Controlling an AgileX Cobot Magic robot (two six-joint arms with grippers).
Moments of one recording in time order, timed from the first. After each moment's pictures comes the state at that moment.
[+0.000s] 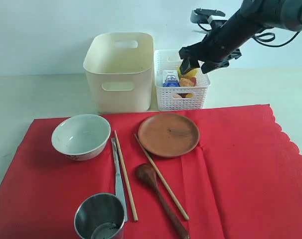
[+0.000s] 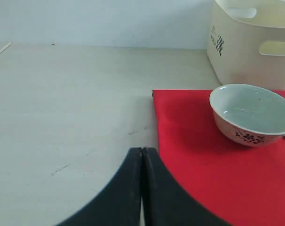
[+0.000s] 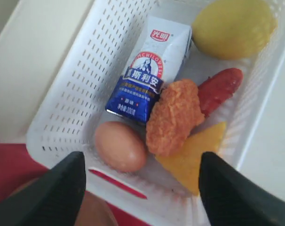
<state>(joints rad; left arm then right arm) -0.05 0.01 0.00 0.10 0.37 -0.13 0.18 2.28 -1.95 0.44 0.87 -0.35</state>
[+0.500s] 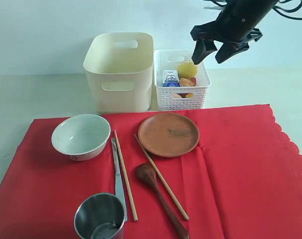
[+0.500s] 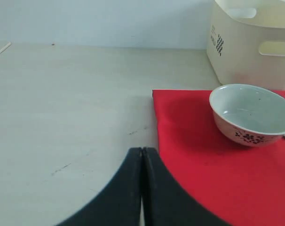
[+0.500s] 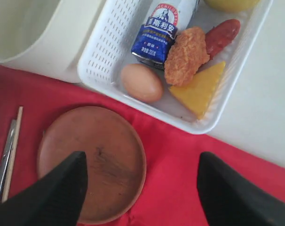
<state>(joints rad) -0.05 0.01 0.00 0.10 0.37 -0.13 0.18 2.10 -1.95 0.34 1.15 -0.26</state>
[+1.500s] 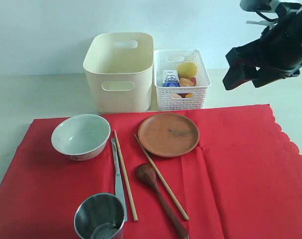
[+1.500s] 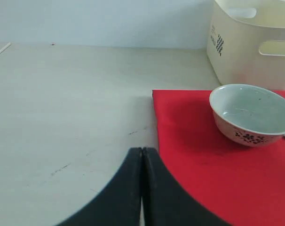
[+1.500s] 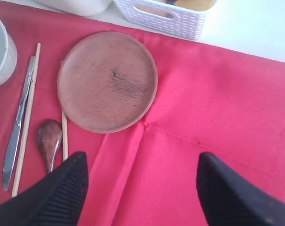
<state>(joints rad) -0.05 0.01 0.00 0.10 0.37 -0.13 0.18 1.54 -1.23 0.35 0.91 -0.29</state>
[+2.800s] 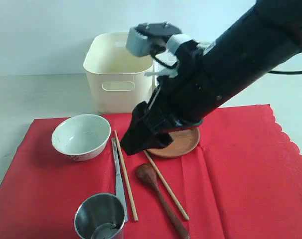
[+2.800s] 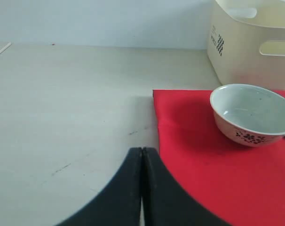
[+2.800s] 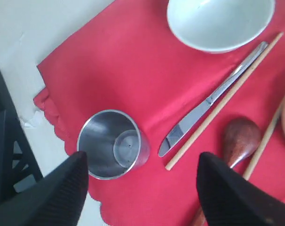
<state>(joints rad) -0.05 0.01 0.00 0.10 0.37 -0.13 0.63 1.54 -1.13 0.65 0.86 -0.61</state>
